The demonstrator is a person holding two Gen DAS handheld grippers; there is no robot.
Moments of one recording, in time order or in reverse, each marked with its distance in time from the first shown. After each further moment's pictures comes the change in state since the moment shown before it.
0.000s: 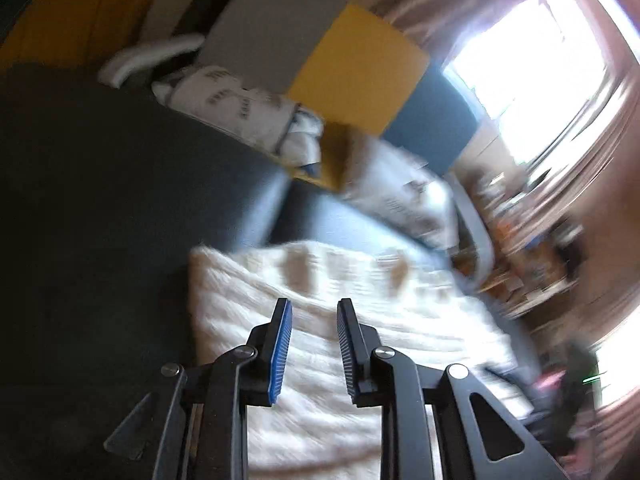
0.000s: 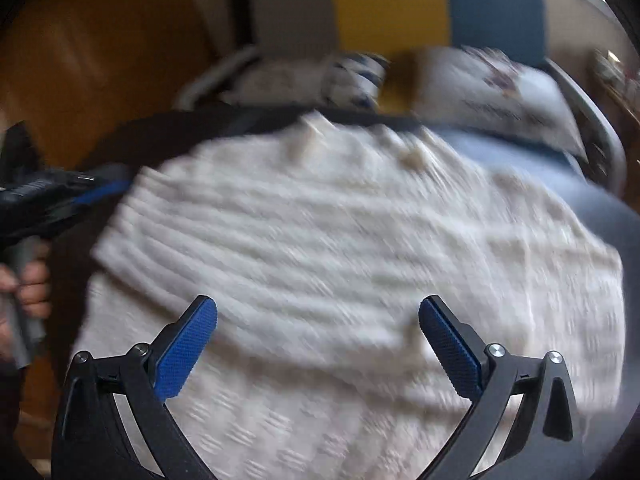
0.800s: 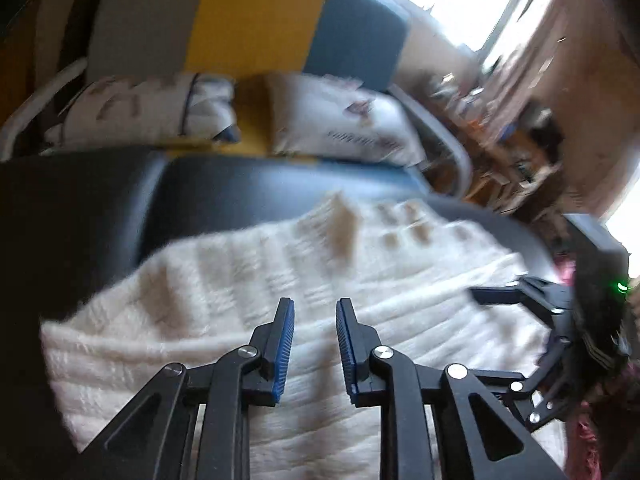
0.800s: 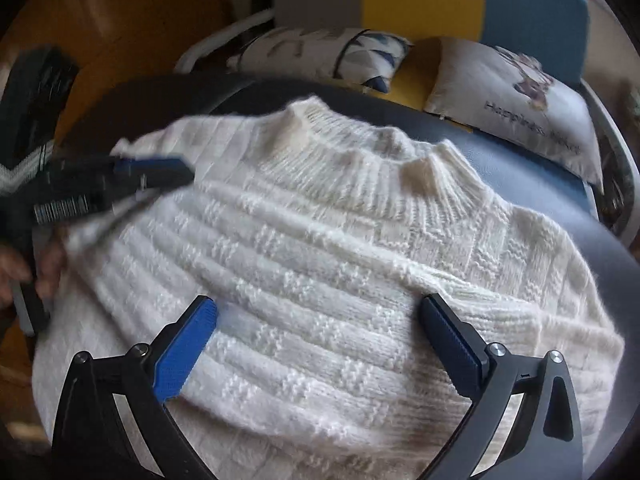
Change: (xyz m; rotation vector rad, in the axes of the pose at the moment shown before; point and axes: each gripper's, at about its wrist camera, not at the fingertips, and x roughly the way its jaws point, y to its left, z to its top) left arm 0.069 -0.076 -0.001 0.349 0.143 -0.131; right arm 0.032 -0.017 0.015 -0.105 0.149 0.023
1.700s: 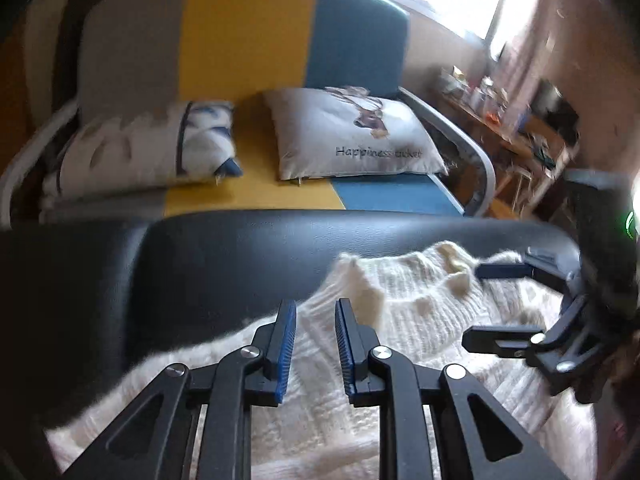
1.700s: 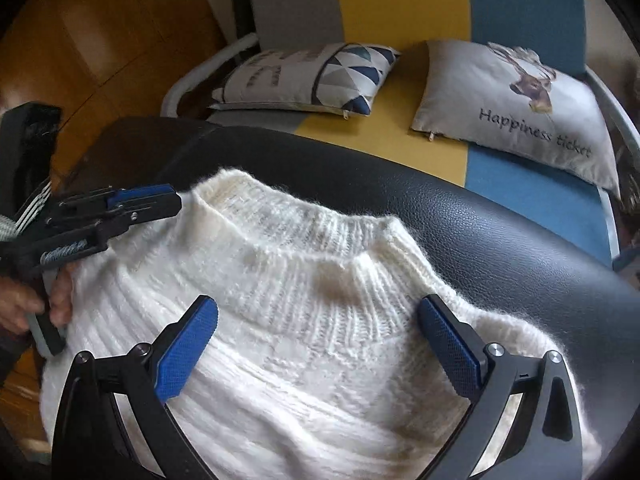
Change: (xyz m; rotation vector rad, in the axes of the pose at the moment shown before) left arm 0.069 -0.014 0.051 0.111 -0.004 0.158; right arm 0.040 -0.081 0.031 0.070 -0.085 0.076
